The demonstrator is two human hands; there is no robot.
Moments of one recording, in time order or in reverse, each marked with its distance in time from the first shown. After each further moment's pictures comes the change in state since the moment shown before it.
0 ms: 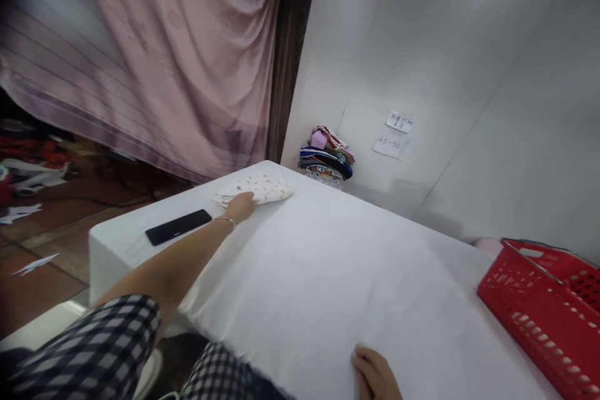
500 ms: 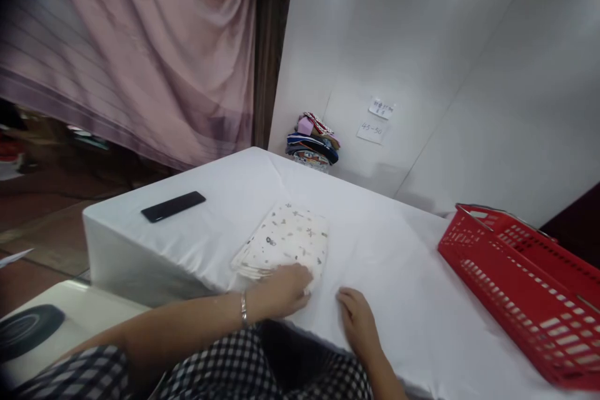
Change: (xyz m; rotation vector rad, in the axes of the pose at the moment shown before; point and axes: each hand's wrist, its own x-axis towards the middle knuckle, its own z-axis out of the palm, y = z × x) left_hand -0.259 0.125 0.046 -0.228 -0.312 0.842; right_hand -0.002 -0.028 -0.005 -0.230 0.036 -0.115
